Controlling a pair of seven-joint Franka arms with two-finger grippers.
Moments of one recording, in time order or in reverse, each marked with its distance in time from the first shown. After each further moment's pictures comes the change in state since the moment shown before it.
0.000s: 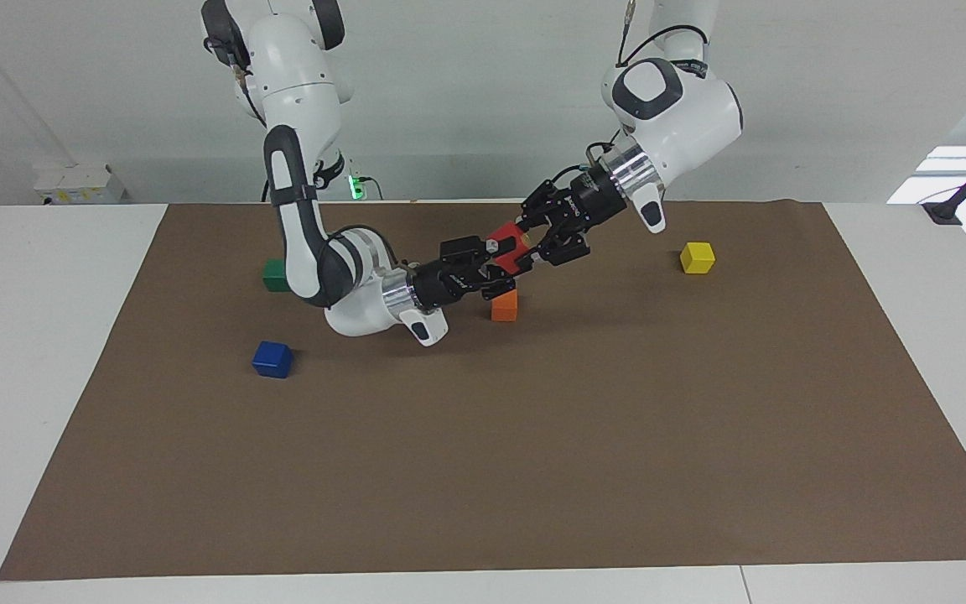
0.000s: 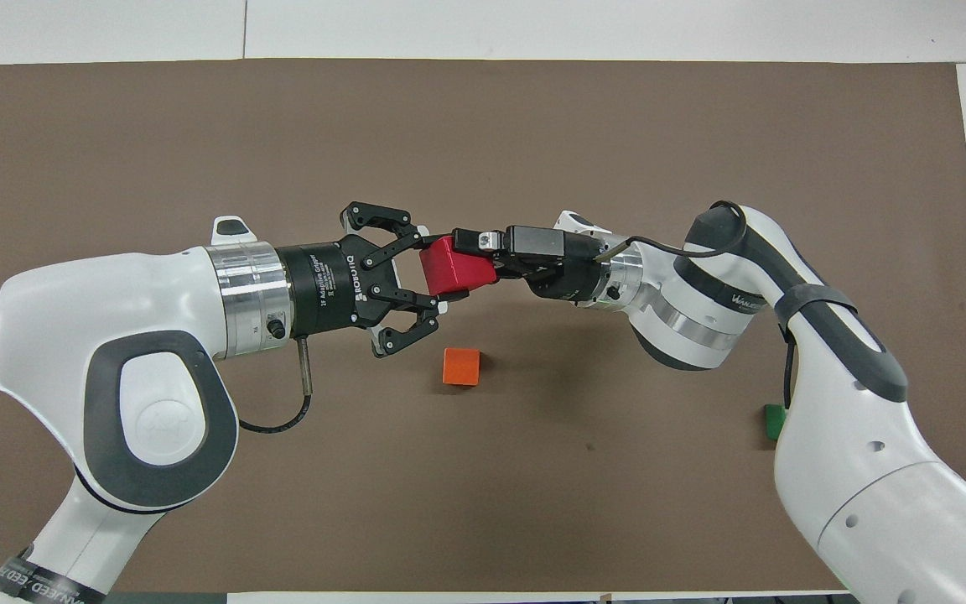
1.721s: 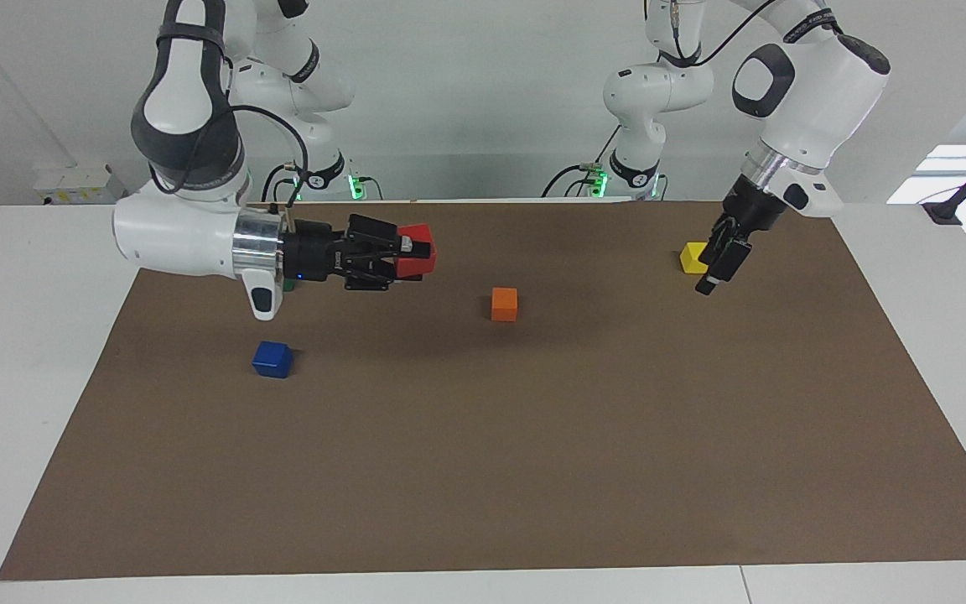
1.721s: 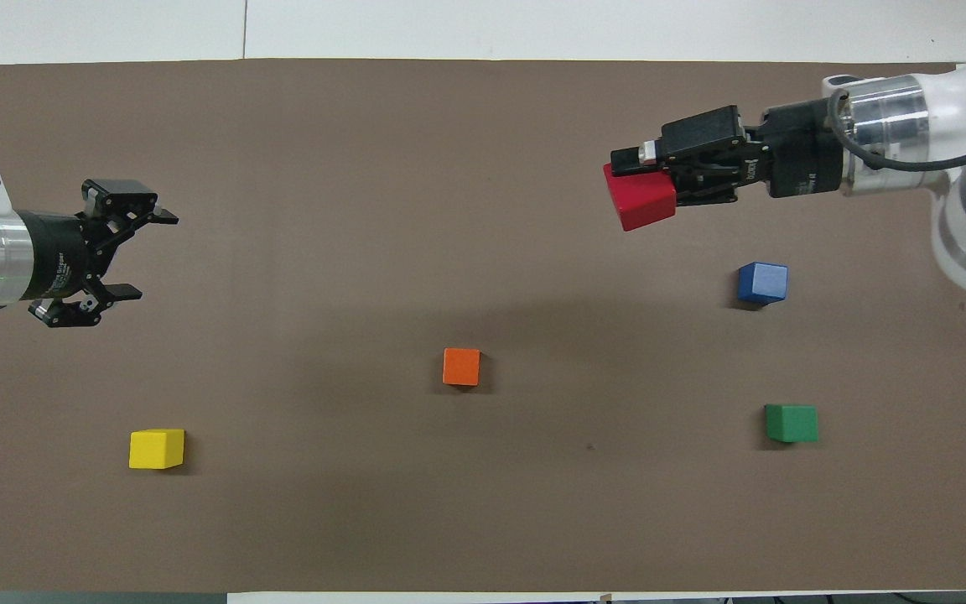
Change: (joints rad) left arm 0.383 -0.017 0.033 0.098 0.937 -0.305 0.670; right arm -0.260 -0.233 -0.057 0.340 -1.074 0.290 0.670
